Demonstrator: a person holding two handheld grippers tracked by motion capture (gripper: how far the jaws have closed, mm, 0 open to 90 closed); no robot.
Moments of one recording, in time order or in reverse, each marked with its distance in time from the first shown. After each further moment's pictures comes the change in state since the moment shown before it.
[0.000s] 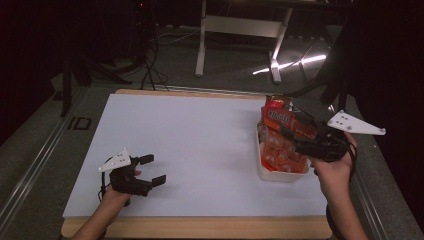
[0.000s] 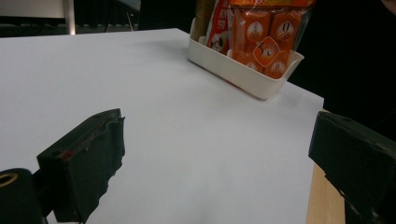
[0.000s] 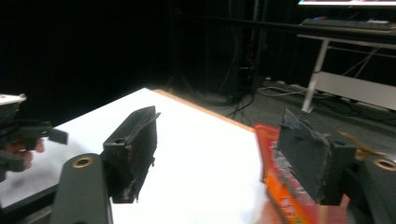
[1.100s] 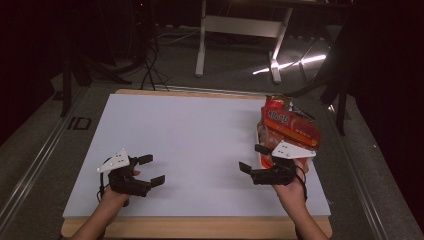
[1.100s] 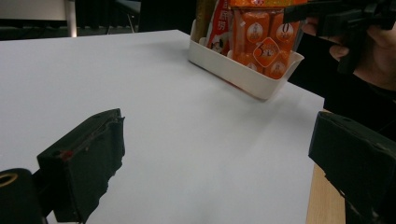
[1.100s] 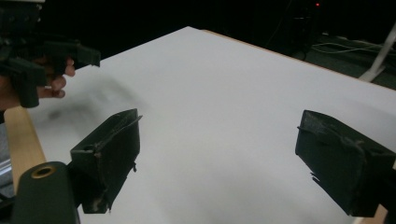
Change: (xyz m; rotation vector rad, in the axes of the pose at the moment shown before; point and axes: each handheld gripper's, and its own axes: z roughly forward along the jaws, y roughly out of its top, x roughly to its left) left arm -0.001 0.000 -0.003 0.000 0.002 0.013; right arm 0.043 -0.098 0.068 0.158 0.149 0.002
